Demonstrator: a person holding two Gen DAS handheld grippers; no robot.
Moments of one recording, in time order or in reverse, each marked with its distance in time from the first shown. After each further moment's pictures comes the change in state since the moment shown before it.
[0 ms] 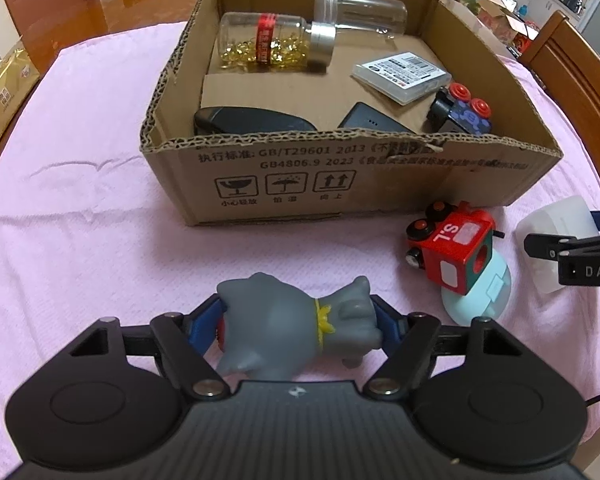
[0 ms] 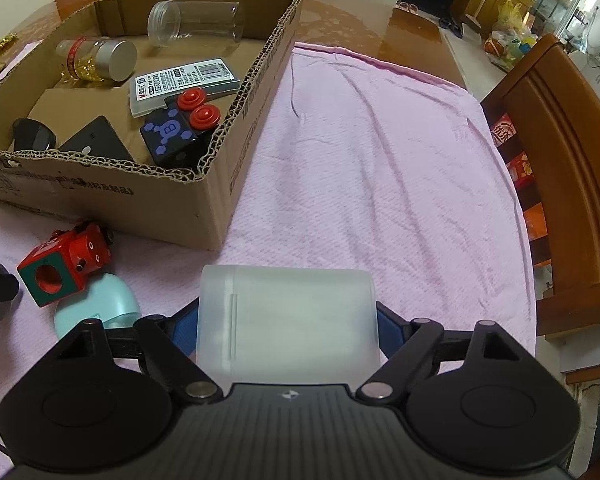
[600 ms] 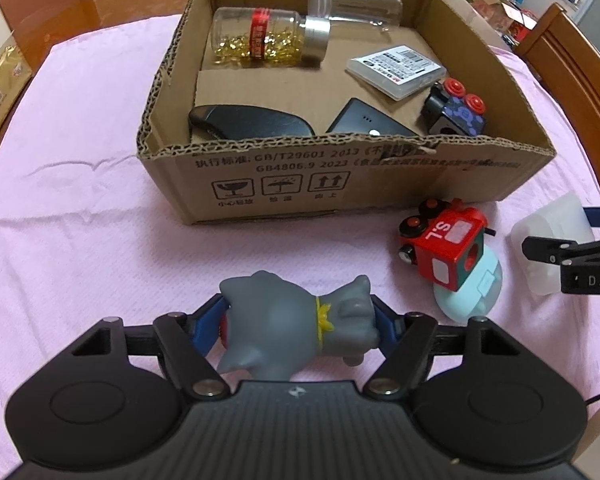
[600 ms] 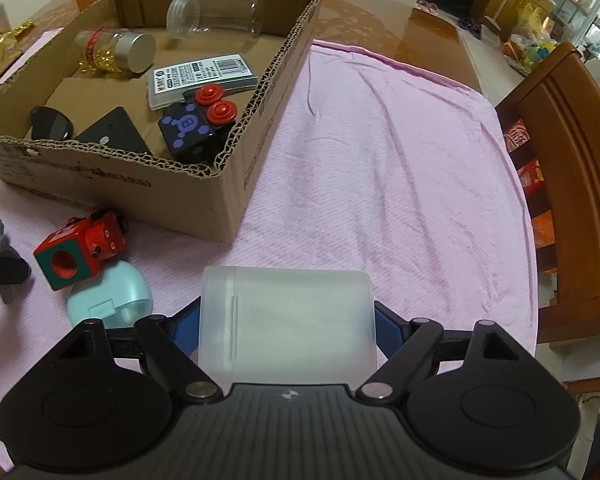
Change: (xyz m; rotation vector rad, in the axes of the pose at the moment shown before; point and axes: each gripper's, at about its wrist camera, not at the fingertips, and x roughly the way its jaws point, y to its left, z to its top) left arm -0.004 0.000 0.007 0.020 0.046 -0.018; right arm -0.006 -0.001 0.002 -0.046 0.023 0.038
